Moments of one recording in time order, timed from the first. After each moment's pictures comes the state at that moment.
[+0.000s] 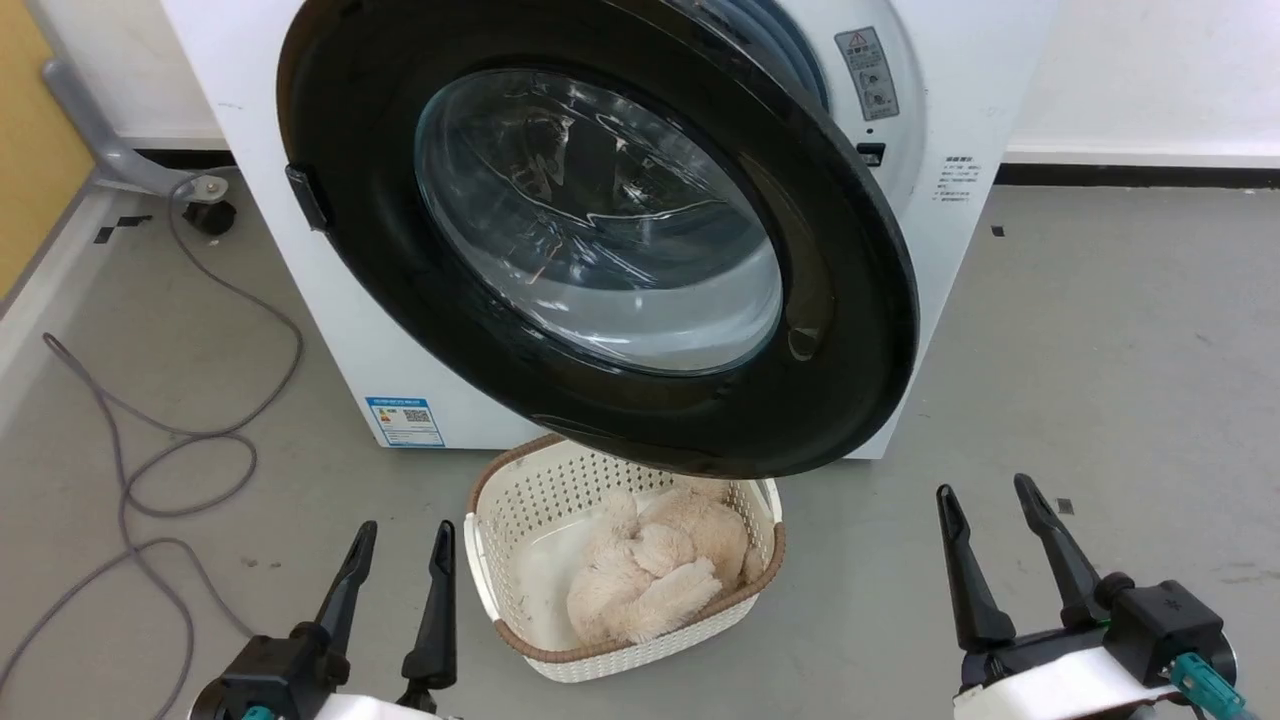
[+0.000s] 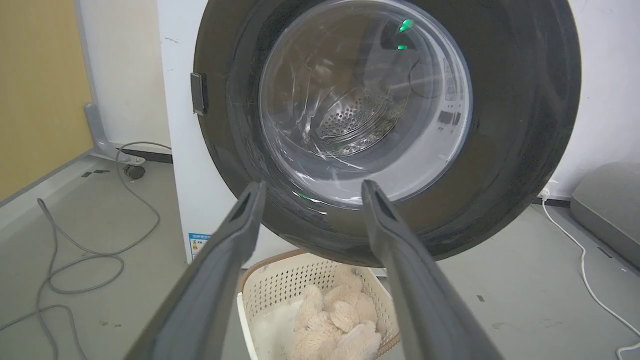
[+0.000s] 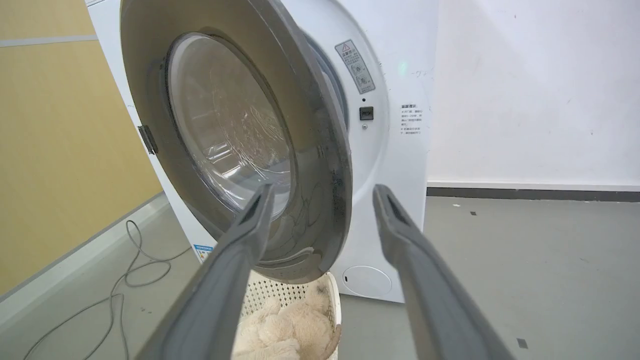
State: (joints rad) left arm 0.07 0.09 -0.08 0.04 -0.26 -0.07 -0.26; right arm 0.00 -0.05 0.06 0.08 0.17 0.13 -0.26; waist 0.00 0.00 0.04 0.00
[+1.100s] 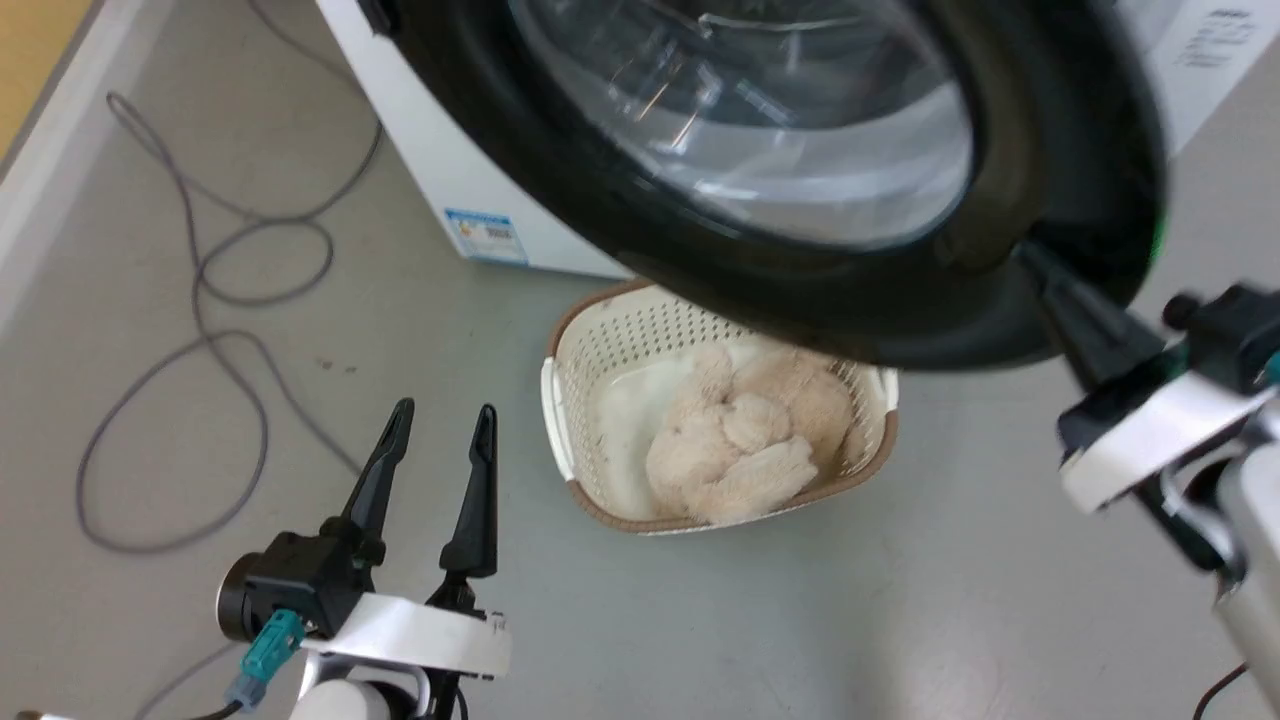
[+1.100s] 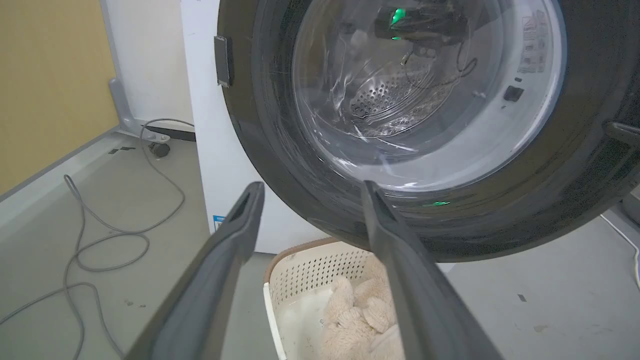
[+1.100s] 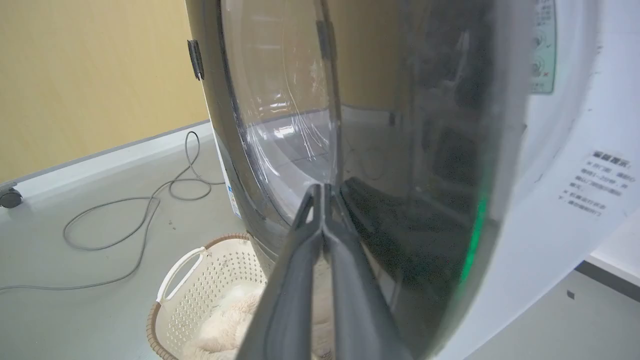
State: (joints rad) left arm -0.09 0.05 -0.11 0.02 -0.22 -0.09 -0.26; right arm -0.52 -0.49 0.38 0.26 0.40 0.13 -0.19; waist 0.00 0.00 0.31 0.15
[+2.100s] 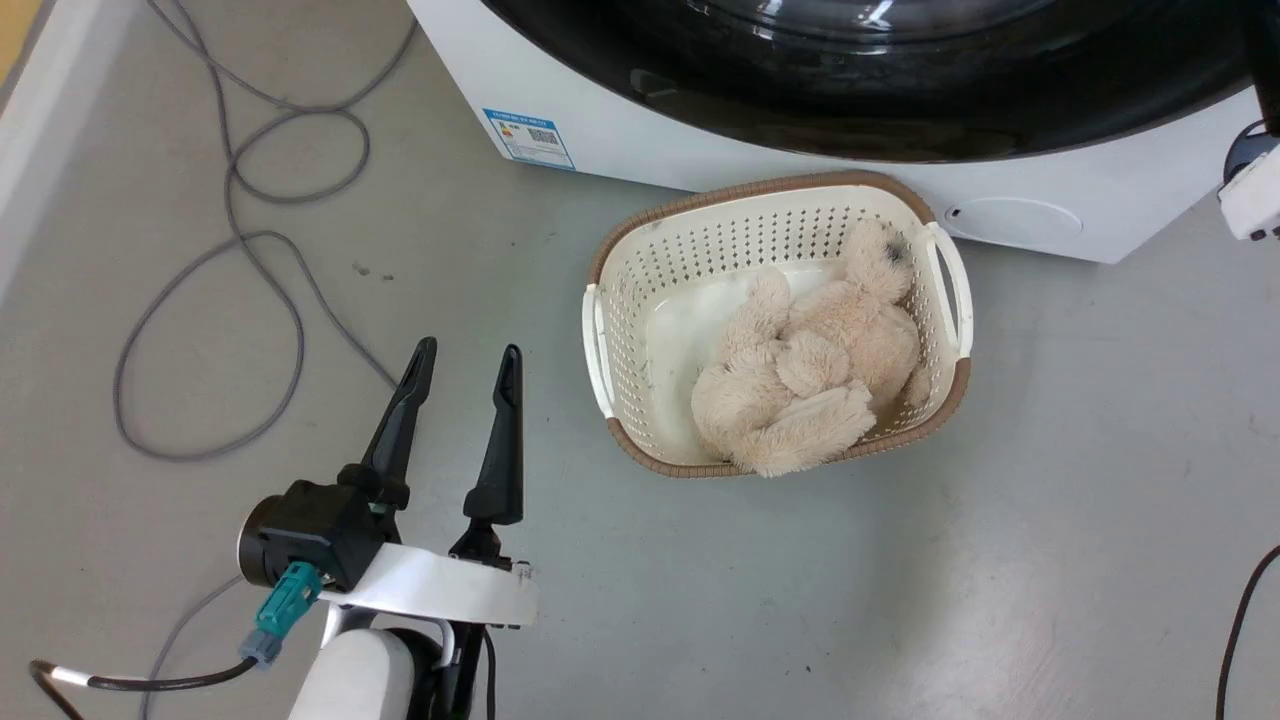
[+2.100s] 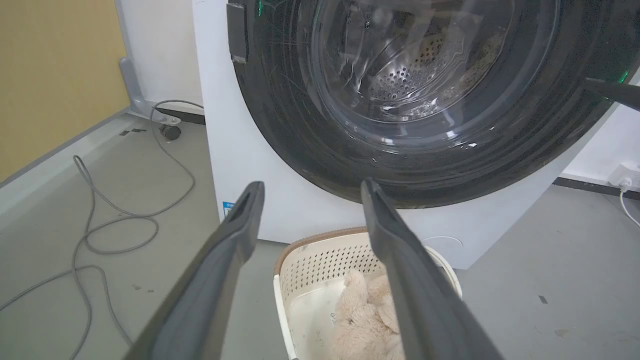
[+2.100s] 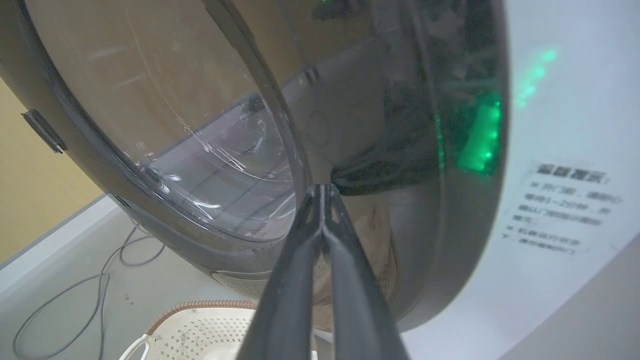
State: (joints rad) left arm -0.18 0.05 -0.16 0.01 -0.25 -0.05 -0.26; right arm -0.97 -0.47 0.24 0.69 0.56 0.14 -0.09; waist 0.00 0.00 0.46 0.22
